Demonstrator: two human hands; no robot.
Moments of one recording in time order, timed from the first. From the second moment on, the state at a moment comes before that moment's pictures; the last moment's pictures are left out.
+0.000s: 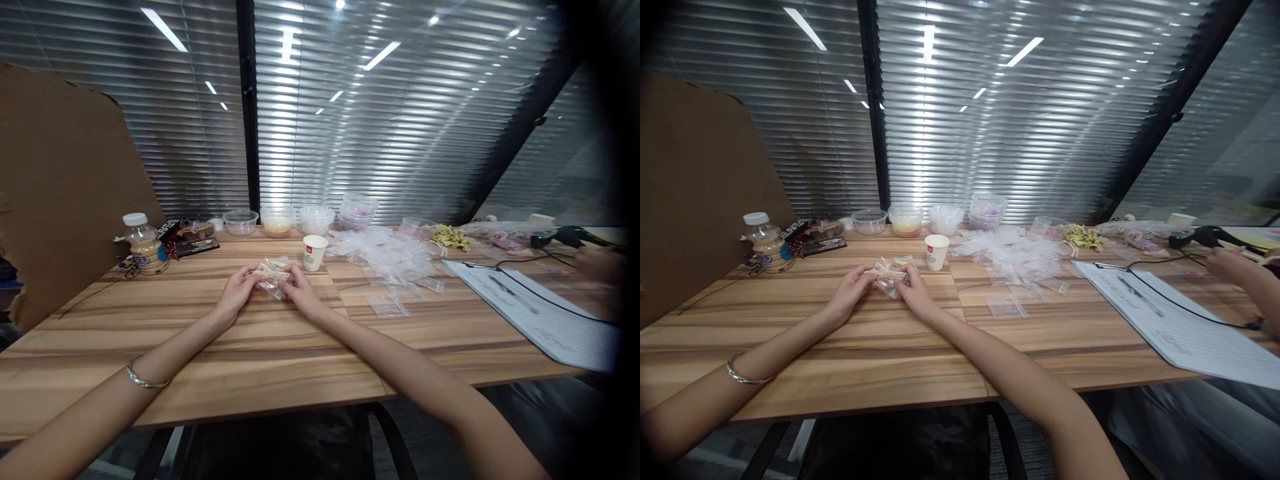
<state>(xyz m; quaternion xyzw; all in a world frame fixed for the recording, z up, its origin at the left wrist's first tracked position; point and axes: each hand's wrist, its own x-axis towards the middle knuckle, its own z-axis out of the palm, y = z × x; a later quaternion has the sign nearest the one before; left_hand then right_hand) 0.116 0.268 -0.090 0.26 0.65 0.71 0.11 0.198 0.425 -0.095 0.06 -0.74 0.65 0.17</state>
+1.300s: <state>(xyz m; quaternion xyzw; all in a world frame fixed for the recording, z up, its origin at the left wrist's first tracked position) 0.124 0.263 -0.083 0.32 0.68 0.66 0.06 0.200 0.422 -0.093 0.04 -0.70 0.69 0.17</state>
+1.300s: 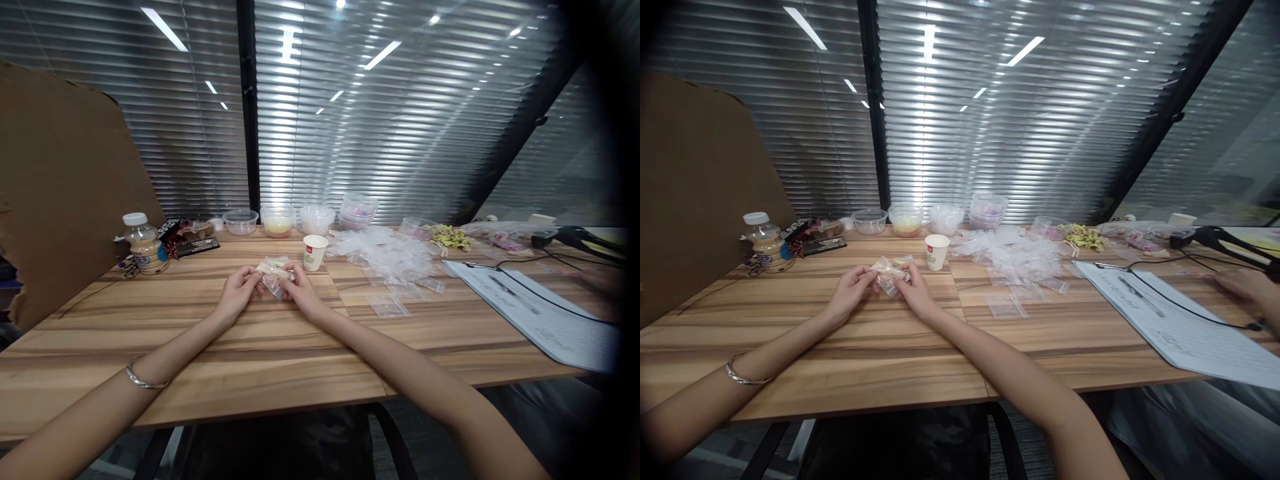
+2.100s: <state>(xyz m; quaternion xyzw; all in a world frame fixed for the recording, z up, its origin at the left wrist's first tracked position) 0.127 0.266 -0.081 0.27 0.65 0.69 0.18 0.205 0.421 -0.085 0.04 -0.72 0.67 0.19</state>
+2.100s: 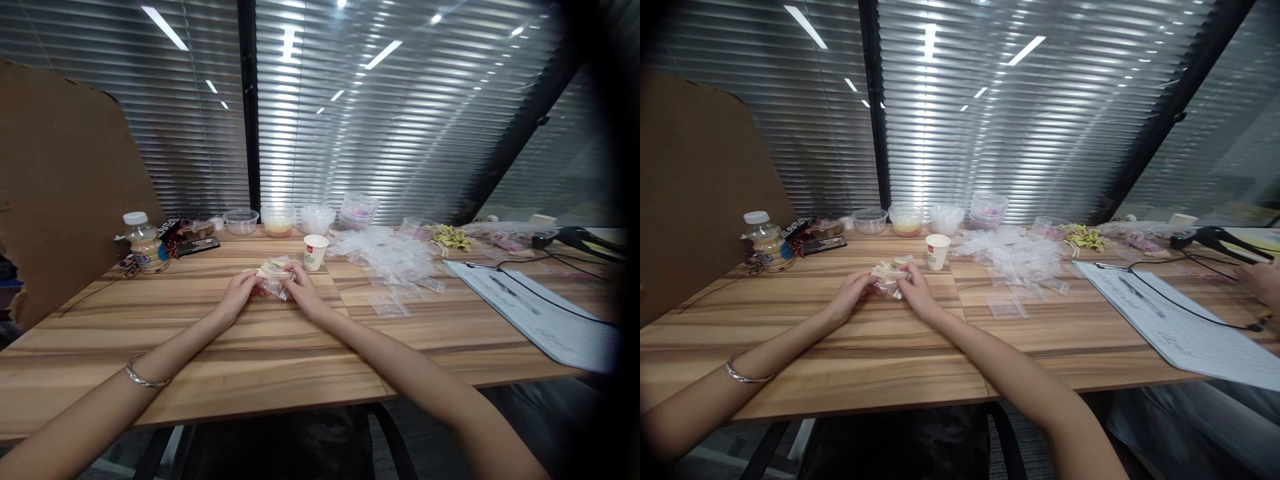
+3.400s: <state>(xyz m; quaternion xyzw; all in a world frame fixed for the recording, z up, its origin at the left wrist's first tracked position) 0.125 0.265 -0.085 0.39 0.74 0.53 0.10 0.194 0.431 -0.098 0.05 -0.75 0.63 0.17</state>
